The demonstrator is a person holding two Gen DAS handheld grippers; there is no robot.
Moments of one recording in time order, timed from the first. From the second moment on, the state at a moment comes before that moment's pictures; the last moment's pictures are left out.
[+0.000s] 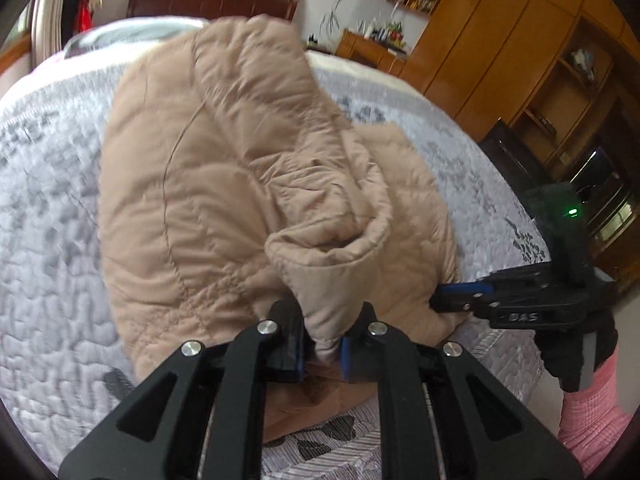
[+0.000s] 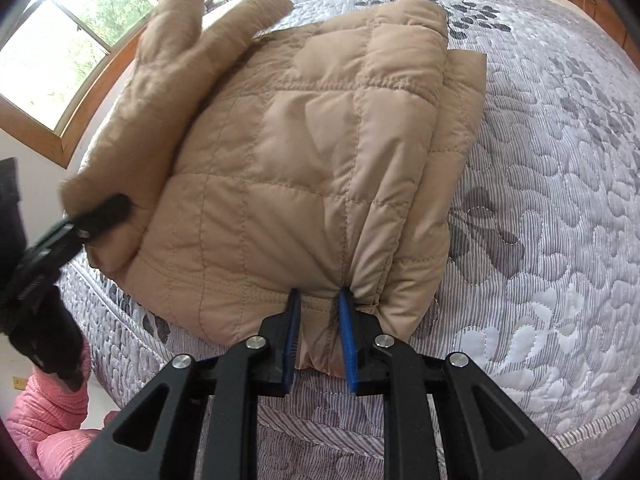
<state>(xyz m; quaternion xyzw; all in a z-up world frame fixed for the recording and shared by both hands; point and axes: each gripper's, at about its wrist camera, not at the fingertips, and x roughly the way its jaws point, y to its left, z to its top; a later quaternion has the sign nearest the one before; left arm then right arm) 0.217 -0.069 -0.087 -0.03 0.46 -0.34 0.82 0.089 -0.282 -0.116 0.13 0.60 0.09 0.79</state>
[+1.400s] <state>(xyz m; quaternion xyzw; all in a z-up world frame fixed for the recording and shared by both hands) 0.288 0.037 -0.076 -0.06 0.47 -0.15 0.87 0.180 -0.228 -0.023 0.17 0.56 0.13 0.80</state>
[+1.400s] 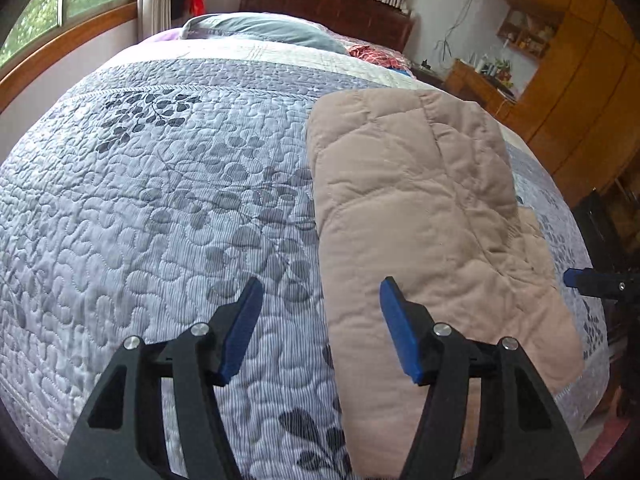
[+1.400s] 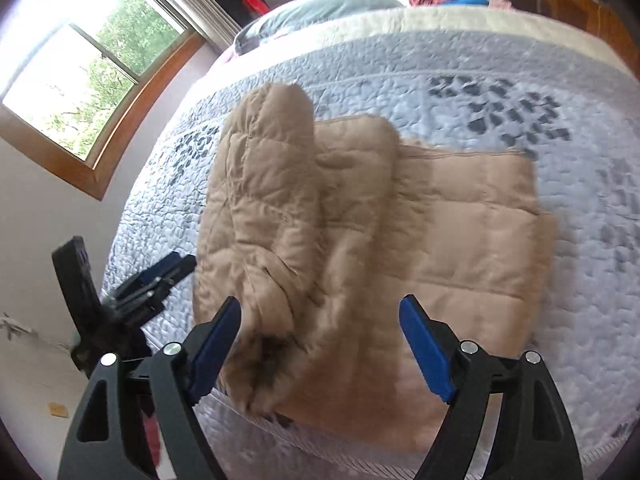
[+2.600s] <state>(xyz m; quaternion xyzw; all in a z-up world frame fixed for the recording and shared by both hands) 0.263 0.005 -0.043 -0.04 0.41 -0.17 0.89 0.144 -0.180 0.014 0.04 0.49 0.18 0.86</state>
